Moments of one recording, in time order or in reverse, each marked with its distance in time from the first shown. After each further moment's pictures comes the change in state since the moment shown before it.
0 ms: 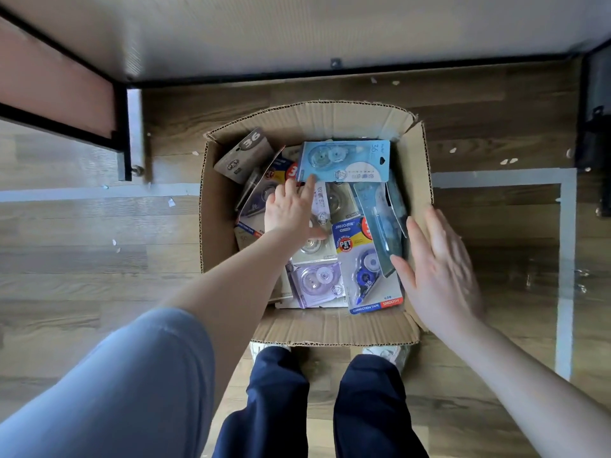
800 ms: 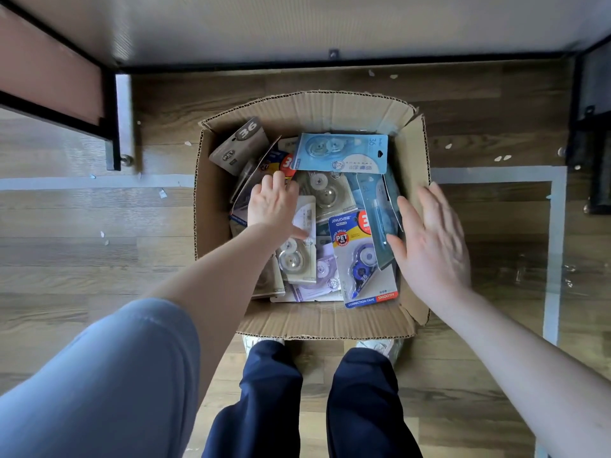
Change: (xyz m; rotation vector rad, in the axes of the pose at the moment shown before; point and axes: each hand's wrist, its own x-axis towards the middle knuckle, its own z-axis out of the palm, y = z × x) left_hand -0.006 -0.021 0.002 0.091 0.070 0.043; right_hand 0.026 -0.001 0.004 -0.034 -0.011 -0.026
